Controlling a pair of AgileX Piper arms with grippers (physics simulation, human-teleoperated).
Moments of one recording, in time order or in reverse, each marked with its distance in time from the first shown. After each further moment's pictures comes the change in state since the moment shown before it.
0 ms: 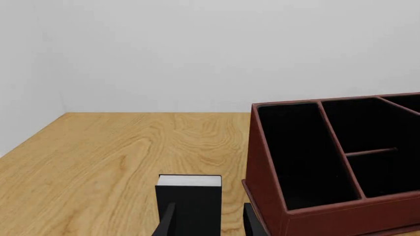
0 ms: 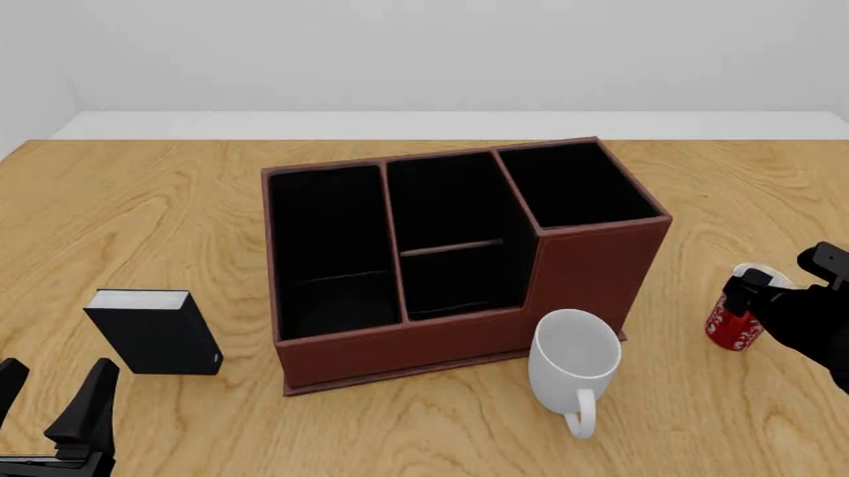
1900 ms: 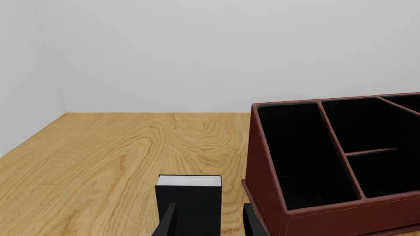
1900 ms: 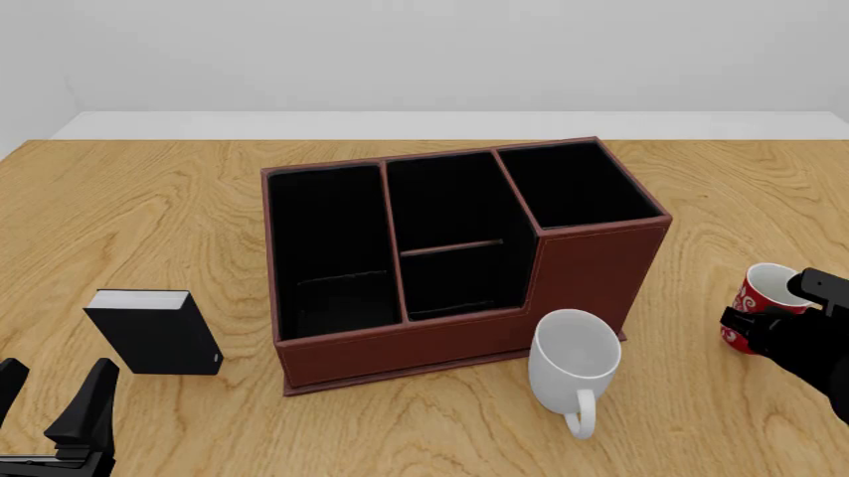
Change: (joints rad) left arm 0.000 0.000 0.000 0.000 0.000; right arm -0.015 -0.030 0.097 -0.059 -0.172
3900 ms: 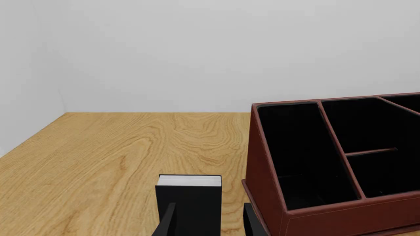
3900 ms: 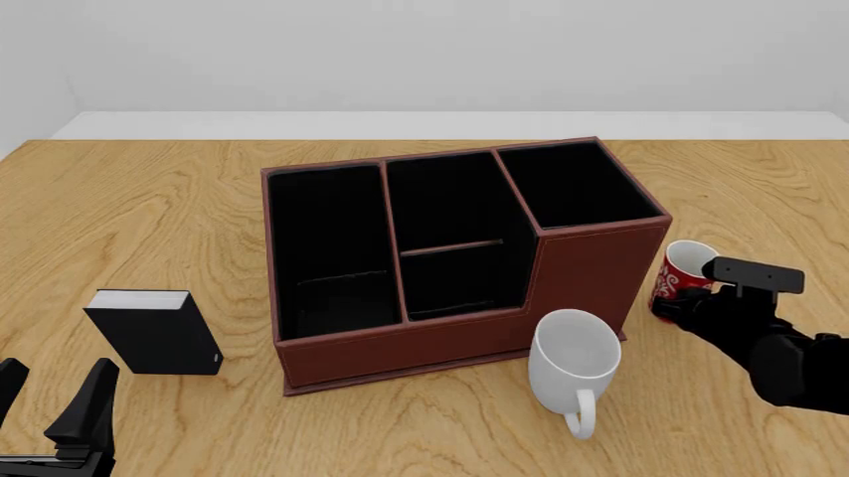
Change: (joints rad) left arm 0.000 0.000 0.000 0.000 0.000; right arm 0.205 0.228 -0.051 -0.250 -0.056
